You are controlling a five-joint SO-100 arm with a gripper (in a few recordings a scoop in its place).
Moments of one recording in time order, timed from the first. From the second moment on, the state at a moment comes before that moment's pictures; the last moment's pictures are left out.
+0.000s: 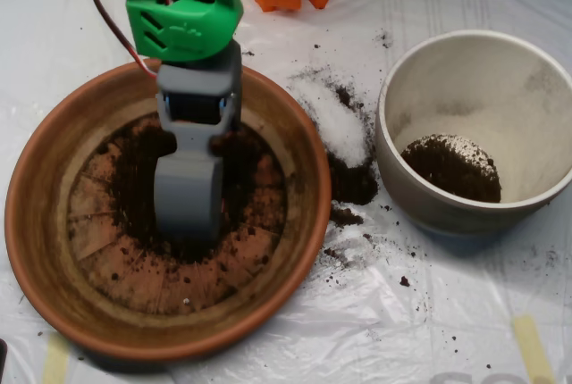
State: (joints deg) arm 20.0 88.5 89.7 75.8 -11.8
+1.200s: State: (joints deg) arm 31.5 69.0 87.6 62.8 -16.7
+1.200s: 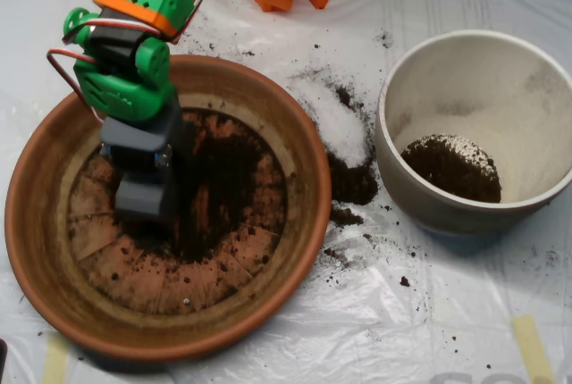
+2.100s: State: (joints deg) arm 9.4 92.2 80.2 81.7 -16.4
